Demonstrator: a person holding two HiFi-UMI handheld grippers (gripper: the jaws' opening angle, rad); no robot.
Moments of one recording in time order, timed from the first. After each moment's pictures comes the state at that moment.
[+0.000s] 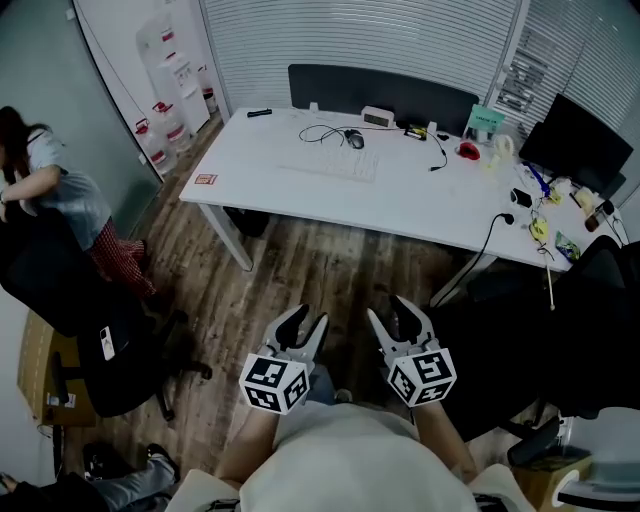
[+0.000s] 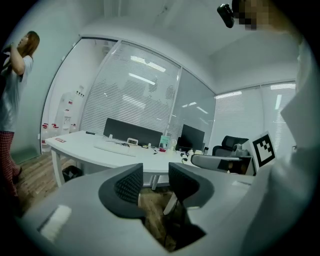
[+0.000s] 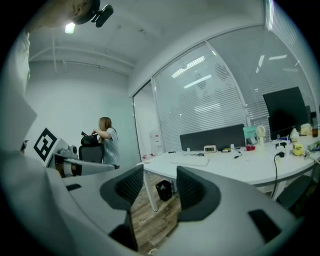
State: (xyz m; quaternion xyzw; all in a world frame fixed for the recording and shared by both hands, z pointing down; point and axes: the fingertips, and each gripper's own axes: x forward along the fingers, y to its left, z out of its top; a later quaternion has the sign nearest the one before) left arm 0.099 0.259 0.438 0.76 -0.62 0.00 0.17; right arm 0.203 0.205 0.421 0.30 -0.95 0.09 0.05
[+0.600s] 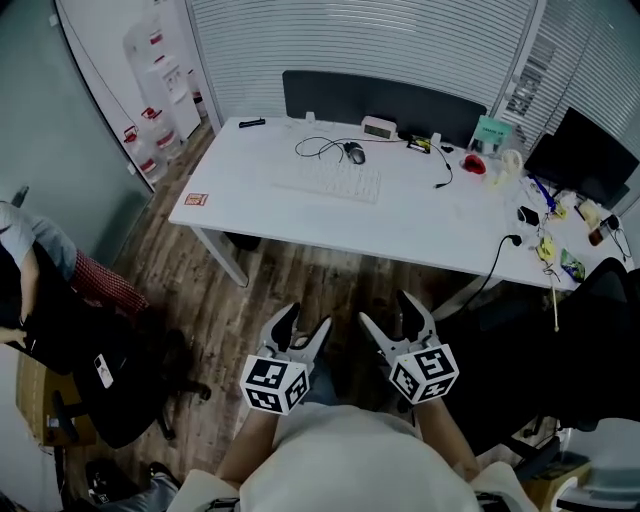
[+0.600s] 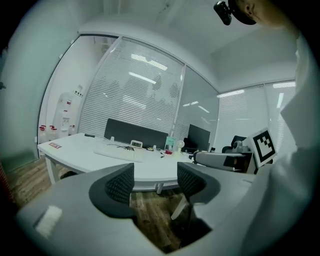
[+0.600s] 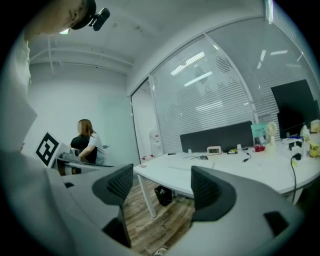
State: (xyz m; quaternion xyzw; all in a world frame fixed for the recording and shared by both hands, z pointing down) left arm 0.044 0.170 0.445 0.76 -0.62 0.00 0.16; right arm 0.149 0.116 0.423 0.29 -0.95 0.10 0.05
